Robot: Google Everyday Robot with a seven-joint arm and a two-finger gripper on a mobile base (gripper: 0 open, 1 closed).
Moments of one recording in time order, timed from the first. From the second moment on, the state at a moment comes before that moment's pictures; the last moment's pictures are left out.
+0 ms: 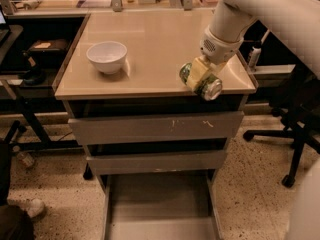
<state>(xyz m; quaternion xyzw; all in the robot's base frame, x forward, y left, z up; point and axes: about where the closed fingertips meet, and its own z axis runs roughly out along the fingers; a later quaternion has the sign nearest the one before) 0.629 -0.133 0.851 -0.32 0.94 0.05 0.10</state>
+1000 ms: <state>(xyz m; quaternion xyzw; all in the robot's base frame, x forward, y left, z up) 0.583 -0.124 0.833 -0.30 0.95 0.08 0.08</state>
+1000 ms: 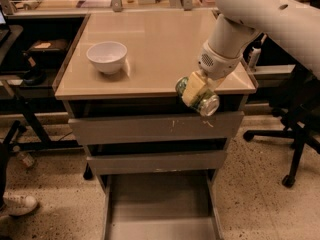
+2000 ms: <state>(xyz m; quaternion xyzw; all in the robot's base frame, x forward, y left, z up) 0.456 -0.139 0.691 -0.21 0.96 0.15 -0.07</state>
